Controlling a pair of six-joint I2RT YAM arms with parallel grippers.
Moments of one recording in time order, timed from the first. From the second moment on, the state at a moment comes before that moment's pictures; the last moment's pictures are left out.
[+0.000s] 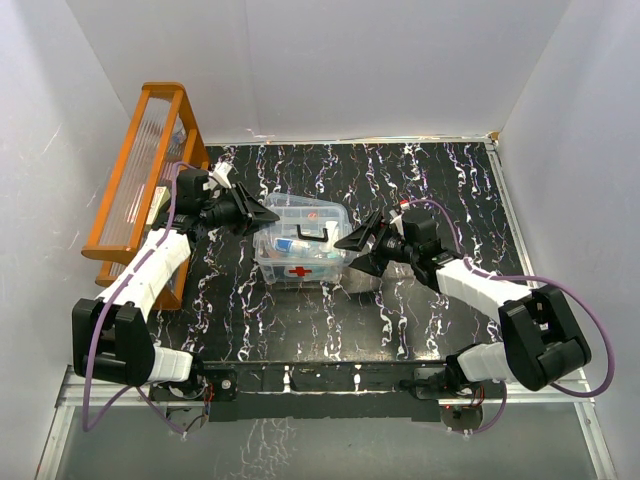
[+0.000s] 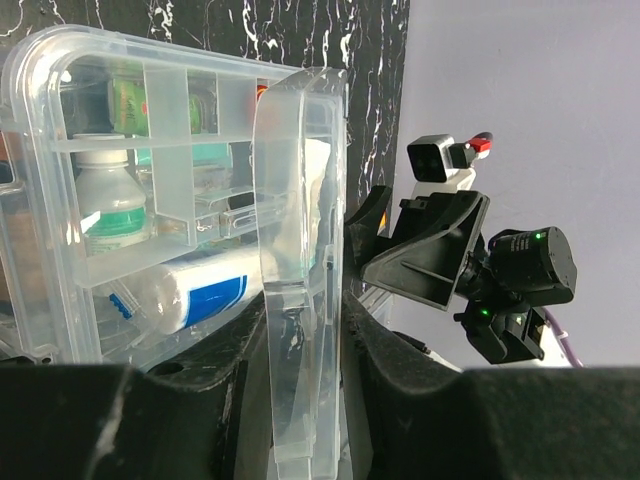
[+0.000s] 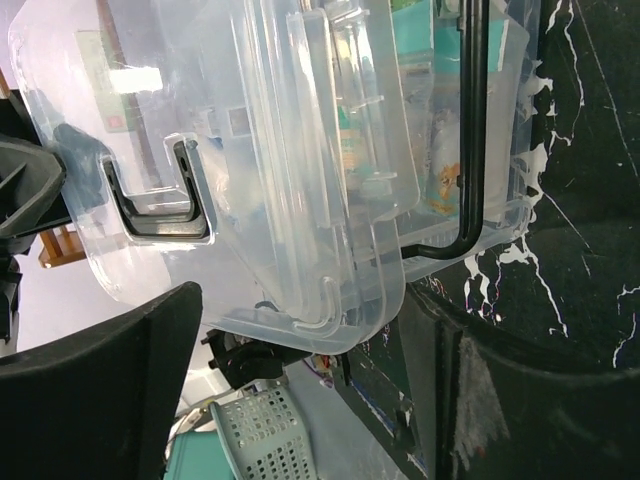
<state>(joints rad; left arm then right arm) -0.18 1.35 1.00 -0.28 0.69 -0.84 0.40 1.33 0.62 0.21 -0.55 1.16</state>
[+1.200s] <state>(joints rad) -0.09 1.36 0.99 -0.34 0.81 -0.65 0.47 1.16 0.65 0.05 -0.37 1.02</state>
